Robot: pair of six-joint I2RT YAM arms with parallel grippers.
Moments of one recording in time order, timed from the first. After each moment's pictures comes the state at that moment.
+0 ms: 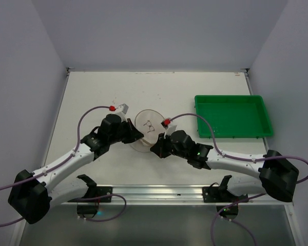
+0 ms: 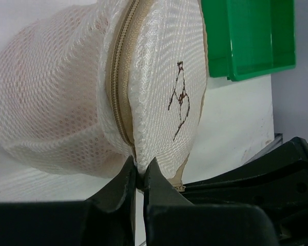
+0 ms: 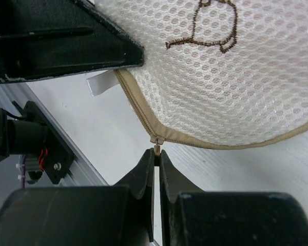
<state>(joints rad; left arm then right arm) -0.60 1.03 0.61 -0.15 0.12 -0.82 1.03 1.26 0.61 0.16 0.04 0.65</state>
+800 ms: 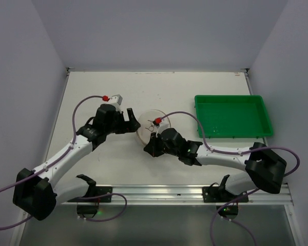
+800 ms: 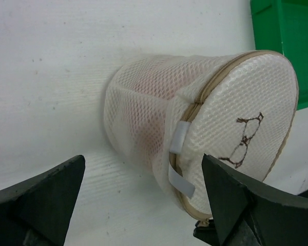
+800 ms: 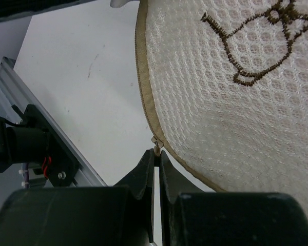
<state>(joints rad) -0.47 1.17 0.79 -0.27 0.09 -0.53 1.05 1.39 0.70 0.18 0.05 0.68</state>
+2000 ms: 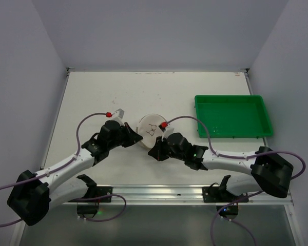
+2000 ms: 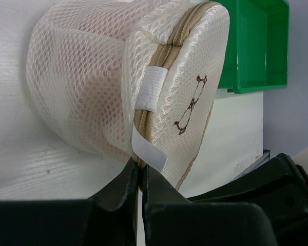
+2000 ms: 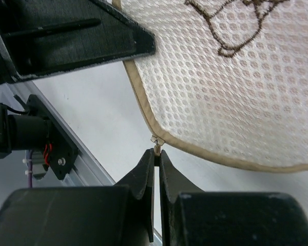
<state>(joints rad) -0.60 1.03 0.49 0.00 0.10 -0.91 1.05 1.35 0.60 0.23 0.02 0.72</state>
